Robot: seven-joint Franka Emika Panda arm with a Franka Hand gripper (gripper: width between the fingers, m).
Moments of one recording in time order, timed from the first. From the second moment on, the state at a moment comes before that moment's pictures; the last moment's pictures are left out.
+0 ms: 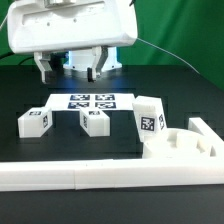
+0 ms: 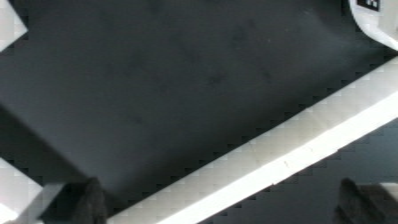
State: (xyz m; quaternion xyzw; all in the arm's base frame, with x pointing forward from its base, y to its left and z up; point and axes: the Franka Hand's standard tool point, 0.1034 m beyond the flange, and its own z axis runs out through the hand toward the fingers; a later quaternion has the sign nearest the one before) arm 0.569 -0.067 0.112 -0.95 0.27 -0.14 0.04
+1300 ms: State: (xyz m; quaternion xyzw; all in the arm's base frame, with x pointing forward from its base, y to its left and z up) arm 0.542 -0.057 0.078 -0.96 0.17 0.21 0.10
